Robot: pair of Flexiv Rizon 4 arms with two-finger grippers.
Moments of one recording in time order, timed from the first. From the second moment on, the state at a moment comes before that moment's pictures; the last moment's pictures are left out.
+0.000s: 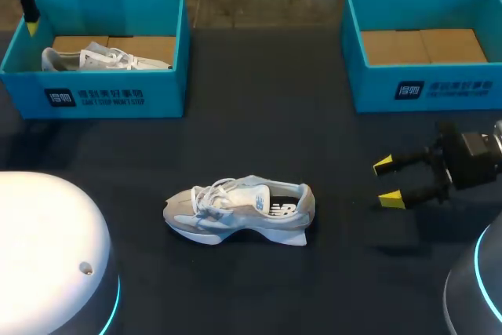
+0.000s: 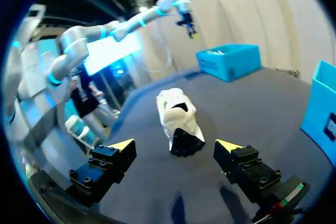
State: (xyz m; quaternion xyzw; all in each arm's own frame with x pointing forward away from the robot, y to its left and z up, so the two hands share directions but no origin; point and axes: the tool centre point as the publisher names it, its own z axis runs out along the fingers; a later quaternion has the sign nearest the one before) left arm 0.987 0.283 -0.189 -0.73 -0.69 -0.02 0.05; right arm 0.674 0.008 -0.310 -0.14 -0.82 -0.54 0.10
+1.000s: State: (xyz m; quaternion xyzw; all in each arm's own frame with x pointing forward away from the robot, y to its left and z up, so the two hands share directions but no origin) left arm 0.987 0.283 -0.189 -0.73 -0.69 -0.02 0.05; right arm 0.681 0.009 -0.326 -0.10 -0.80 -0.59 0.02
